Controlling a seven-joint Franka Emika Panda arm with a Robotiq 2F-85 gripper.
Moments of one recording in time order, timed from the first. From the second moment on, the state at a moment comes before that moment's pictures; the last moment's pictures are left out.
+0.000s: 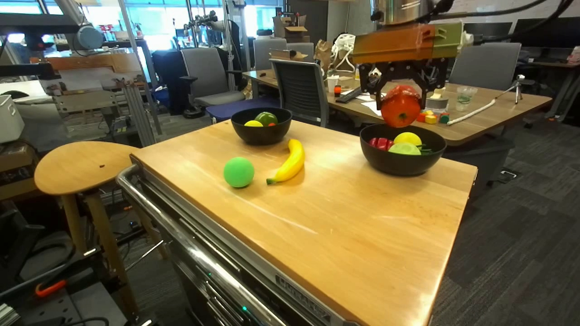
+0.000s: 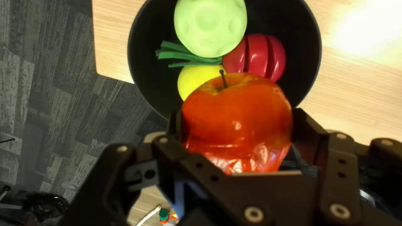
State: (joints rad) arm -0.29 0.44 -0.08 -1.64 0.14 2.44 -0.70
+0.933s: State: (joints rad) arm -0.29 0.48 -0.09 -1.54 -0.05 2.16 -0.56
